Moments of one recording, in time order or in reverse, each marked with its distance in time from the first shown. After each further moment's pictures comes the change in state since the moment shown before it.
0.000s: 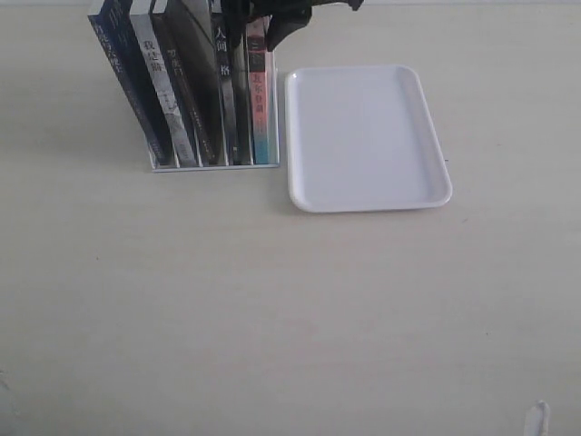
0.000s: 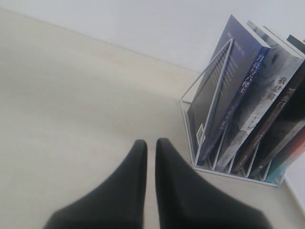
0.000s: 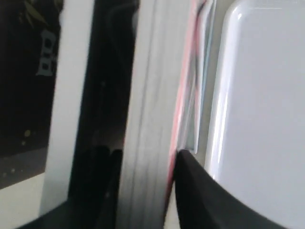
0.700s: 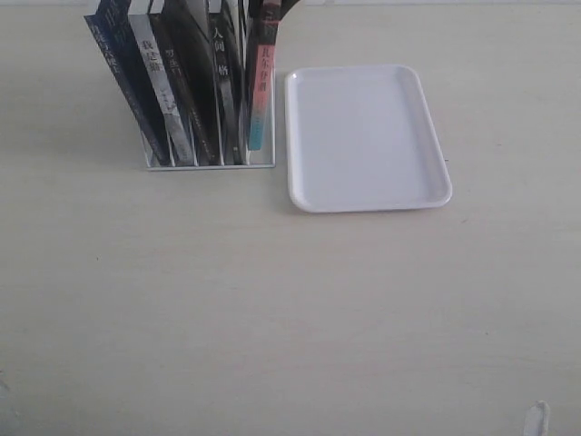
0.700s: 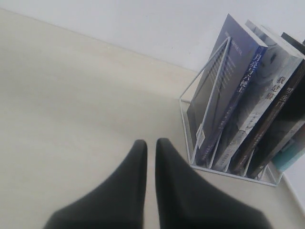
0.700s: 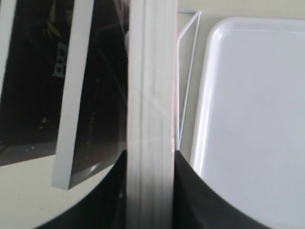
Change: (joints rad) left arm 0.000 0.000 0.000 0.000 0.000 0.000; right arm -0.002 -0.091 0.006 -0.037 0.028 -0.008
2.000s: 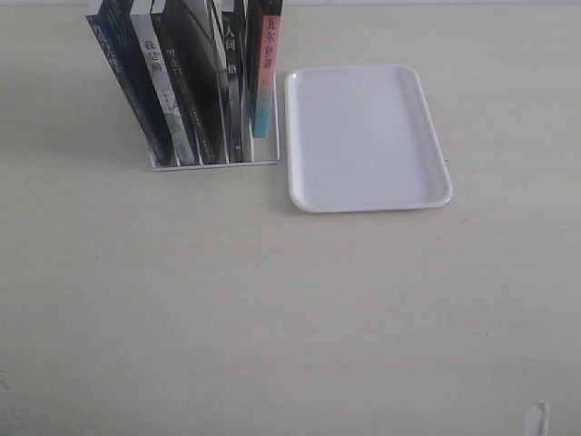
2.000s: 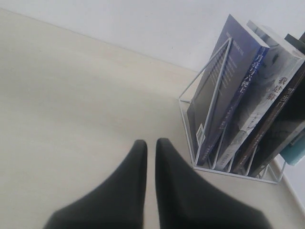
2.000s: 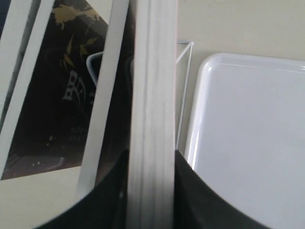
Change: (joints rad) left arm 0.000 0.000 0.000 0.000 0.000 0.000; right arm 0.000 -0.020 0.000 -0.073 -0.041 -0.021
